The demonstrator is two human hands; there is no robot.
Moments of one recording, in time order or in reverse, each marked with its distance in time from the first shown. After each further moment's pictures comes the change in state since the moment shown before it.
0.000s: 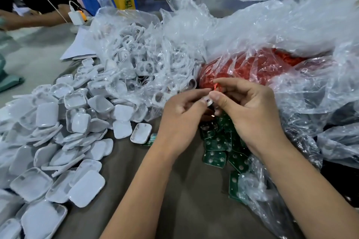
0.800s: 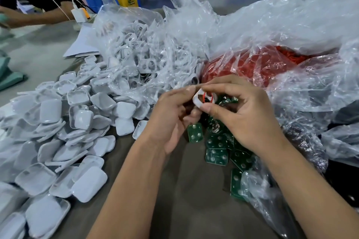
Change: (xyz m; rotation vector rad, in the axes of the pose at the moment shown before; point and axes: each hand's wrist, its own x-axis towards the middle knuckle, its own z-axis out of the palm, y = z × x) left_hand 0.004 0.012 -0.018 -0.512 -0.058 -0.254; right_hand -0.001 -0.008 0.000 -0.336 -0.137 -0.219
